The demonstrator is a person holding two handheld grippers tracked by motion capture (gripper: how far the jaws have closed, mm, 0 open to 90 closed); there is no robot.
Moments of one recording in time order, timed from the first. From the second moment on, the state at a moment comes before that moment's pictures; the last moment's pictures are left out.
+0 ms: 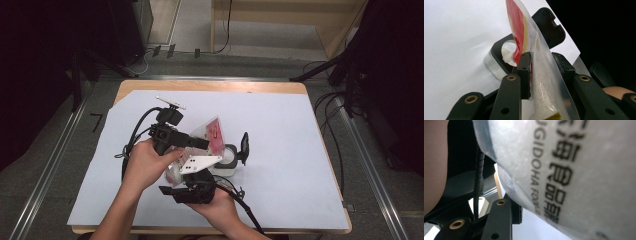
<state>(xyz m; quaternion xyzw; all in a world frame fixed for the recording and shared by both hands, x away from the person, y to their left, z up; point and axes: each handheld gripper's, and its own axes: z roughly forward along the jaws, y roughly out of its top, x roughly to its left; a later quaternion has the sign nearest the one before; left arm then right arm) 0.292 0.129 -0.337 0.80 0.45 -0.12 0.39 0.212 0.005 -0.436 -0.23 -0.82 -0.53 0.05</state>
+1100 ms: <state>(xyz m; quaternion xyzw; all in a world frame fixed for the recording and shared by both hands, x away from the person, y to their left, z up) 0.295 0.132 -0.341 0.78 0.46 -0.13 0.39 0.211 0.005 -0.435 -0.23 -0.82 -0.52 0.04</state>
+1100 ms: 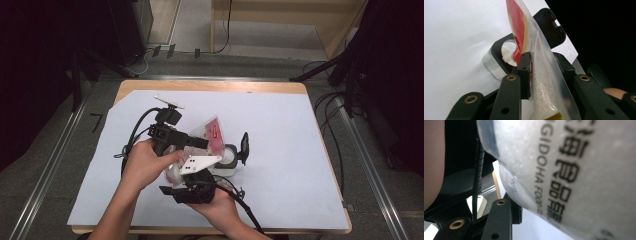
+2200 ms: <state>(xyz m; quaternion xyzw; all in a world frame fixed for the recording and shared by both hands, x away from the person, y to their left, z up) 0.297 0.132 -0.341 0.78 0.47 -0.14 0.39 0.211 0.005 -0.433 -0.23 -0.82 -0.52 0.04</state>
